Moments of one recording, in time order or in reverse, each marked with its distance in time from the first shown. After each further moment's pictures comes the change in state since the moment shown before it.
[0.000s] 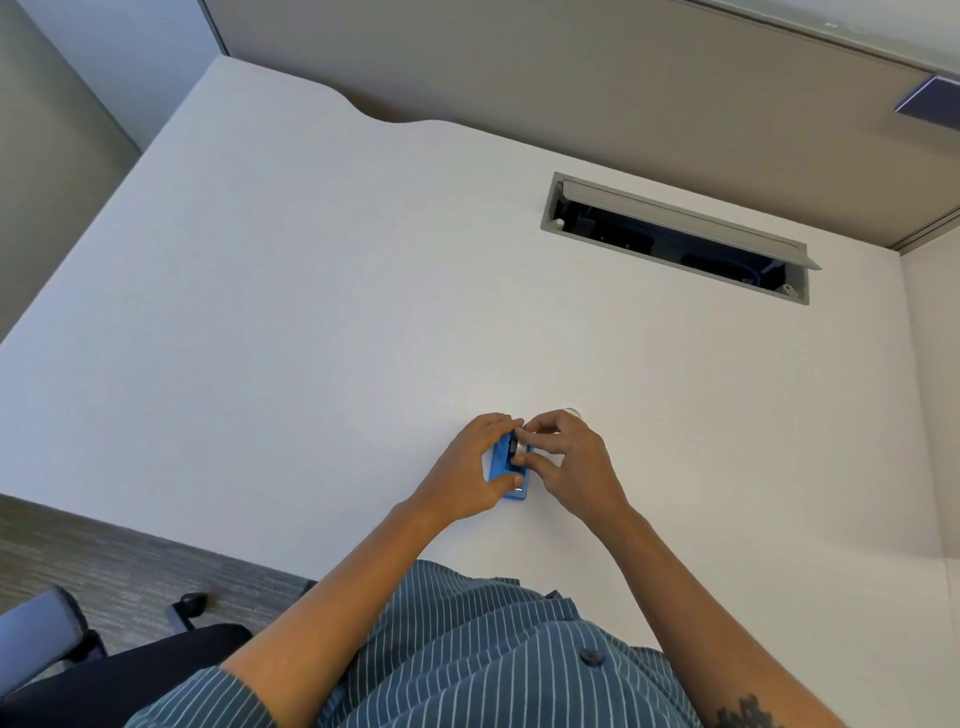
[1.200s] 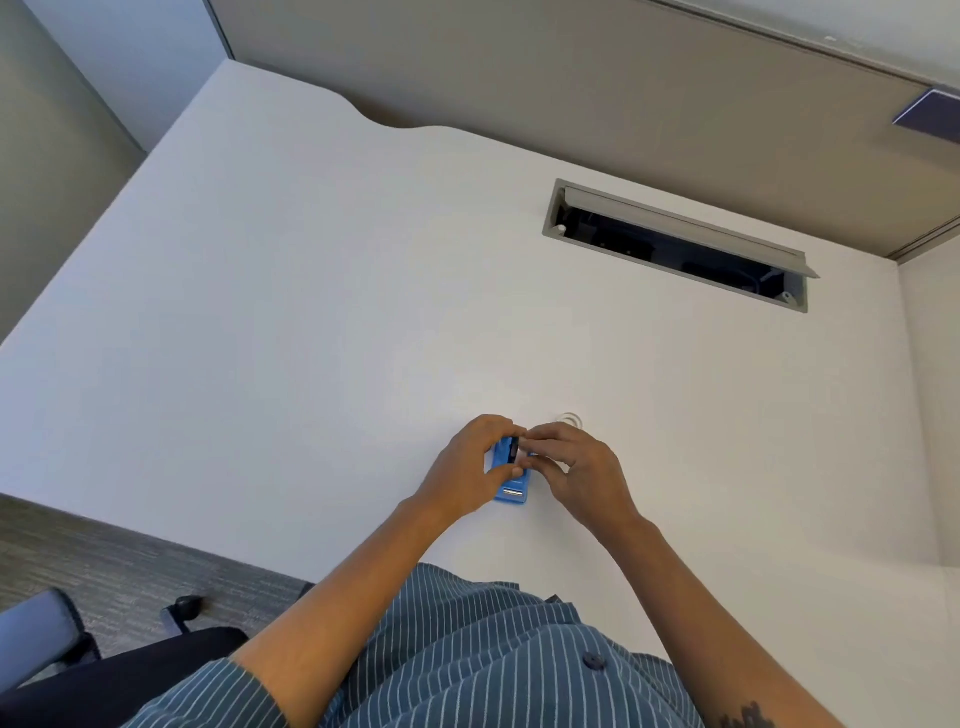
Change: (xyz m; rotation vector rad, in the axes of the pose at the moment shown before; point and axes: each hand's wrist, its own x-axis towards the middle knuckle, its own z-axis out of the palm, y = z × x) left_hand 0.009 -0.004 0.002 0.019 0.055 -0.001; right_hand -0.006 0.013 -0.003 -0.149 0.088 -0.201
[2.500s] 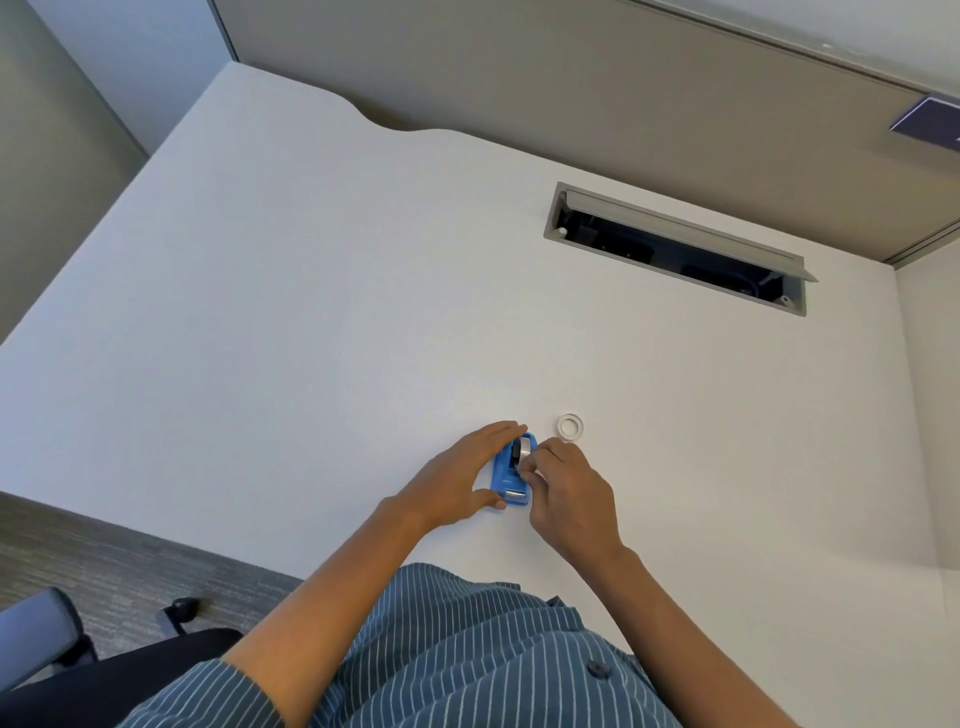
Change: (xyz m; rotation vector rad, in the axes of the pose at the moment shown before) left_hand -0.011 -0.020 -0.016 0.125 -0.258 0.047; right_hand -0.024 -0.036 0.013 -0.293 0.017 0.053
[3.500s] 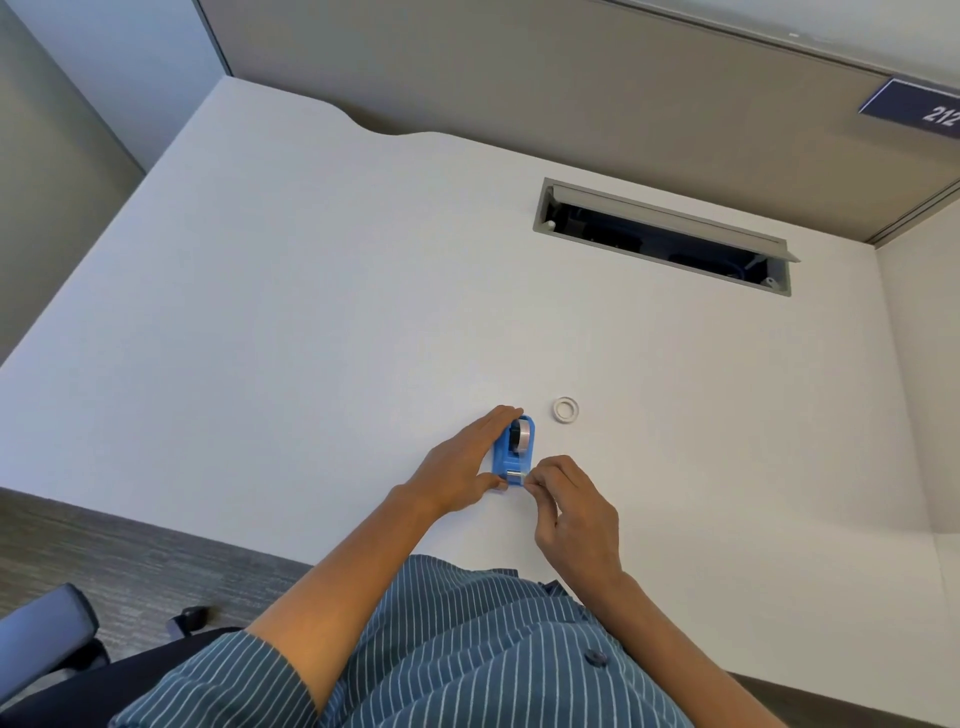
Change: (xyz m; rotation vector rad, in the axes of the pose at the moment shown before) left_hand -0.001 -0.001 0.013 0.121 0.044 -0.029; right_hand -0.056 -0.001 0.014 0.116 0.137 0.061
